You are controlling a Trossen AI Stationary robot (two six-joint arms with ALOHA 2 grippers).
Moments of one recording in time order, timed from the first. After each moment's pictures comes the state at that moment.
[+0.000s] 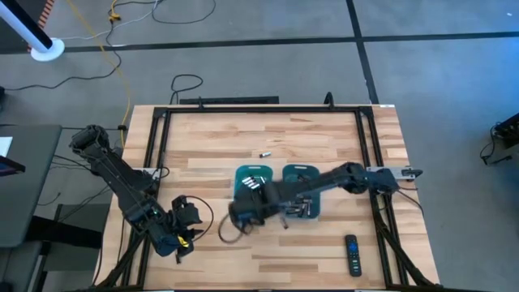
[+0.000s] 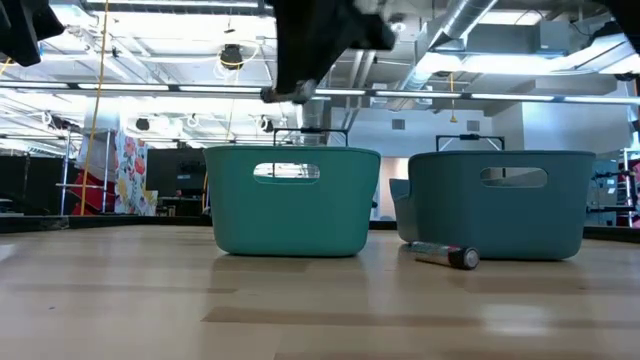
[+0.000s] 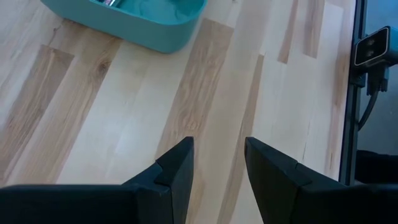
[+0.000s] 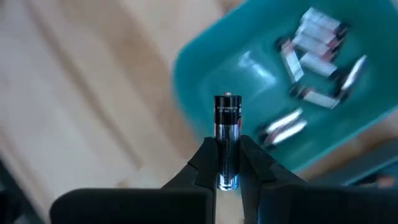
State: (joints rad) left arm -0.85 1.28 0.96 -0.75 -0.50 -1.06; right arm 0.32 2.32 2.35 -1.31 0.22 0.90
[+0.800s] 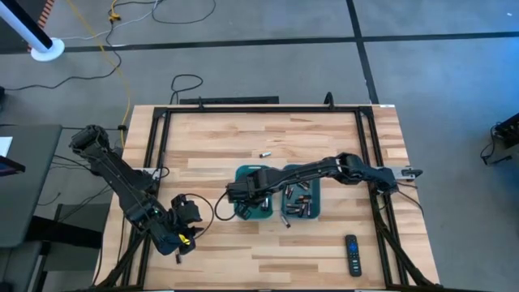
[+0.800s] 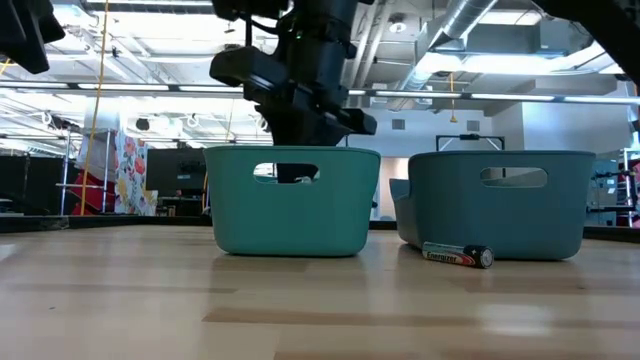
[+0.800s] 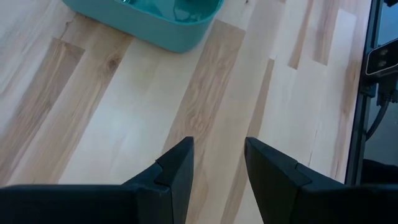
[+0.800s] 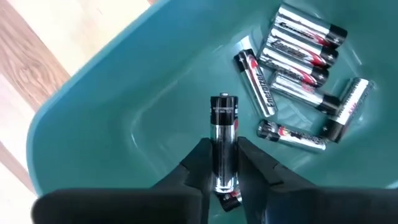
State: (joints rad) left arm -0.83 1.28 0.96 -0.77 -0.50 -1.11; right arm 0.15 2.33 2.10 -1.11 0.10 0.79
